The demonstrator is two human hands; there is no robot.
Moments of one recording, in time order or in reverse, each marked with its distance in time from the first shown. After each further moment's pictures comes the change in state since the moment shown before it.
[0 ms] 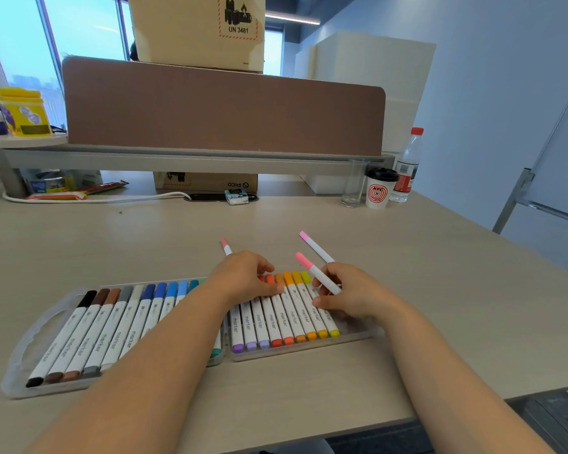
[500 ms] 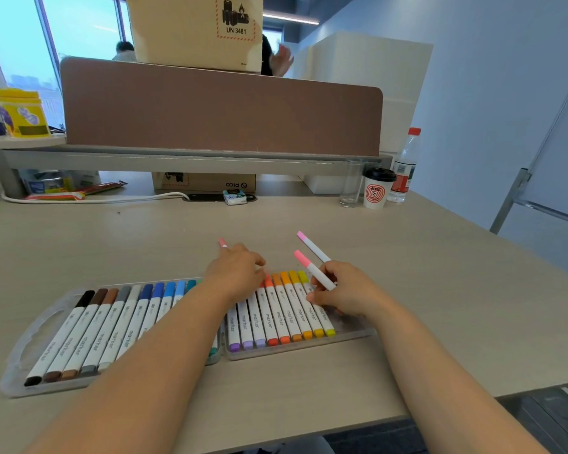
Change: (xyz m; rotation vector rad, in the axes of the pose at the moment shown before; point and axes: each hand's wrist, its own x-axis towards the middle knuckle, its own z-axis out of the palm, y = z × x) left_hand 0.006 0.000 0.002 0.163 0.118 -0.035; right_hand 0.002 -0.001 0.003 0.059 0.062 0.024
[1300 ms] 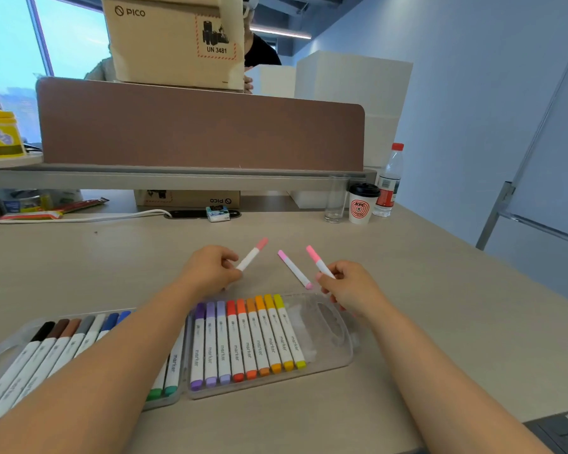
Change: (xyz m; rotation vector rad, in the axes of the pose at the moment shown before) left_hand 0.042 0.001 -0.013 -0.490 0.081 -0.132; right_hand 0.028 0.023 -0.041 0.181 0.239 0.067
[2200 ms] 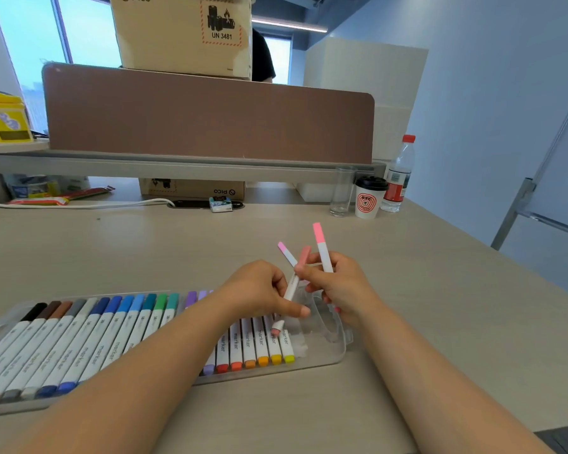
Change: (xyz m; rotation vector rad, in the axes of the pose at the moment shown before) left_hand -0.043 0.045 0.053 0.137 -0.274 0.133; right_hand -0.012 -0.002 0.008 0.432 -0.108 -0.031
